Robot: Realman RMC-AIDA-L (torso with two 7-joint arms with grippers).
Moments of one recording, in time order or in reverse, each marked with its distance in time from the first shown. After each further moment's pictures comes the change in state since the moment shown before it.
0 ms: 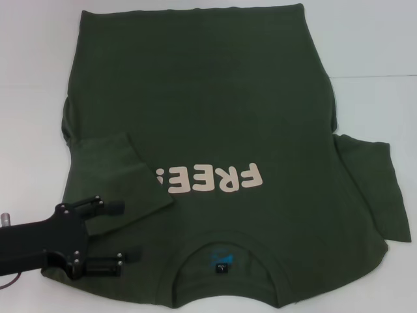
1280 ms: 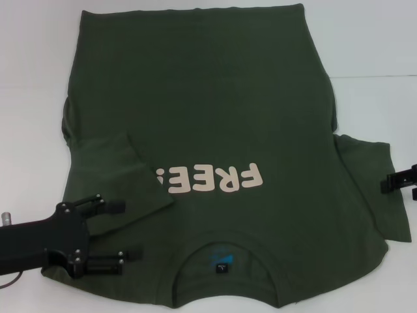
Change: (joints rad) left arm 0.000 -0.002 -0.001 -0.001 -0.007 0.000 0.000; right arm 0.070 0.012 -0.078 0.284 -0.008 0.246 0.022
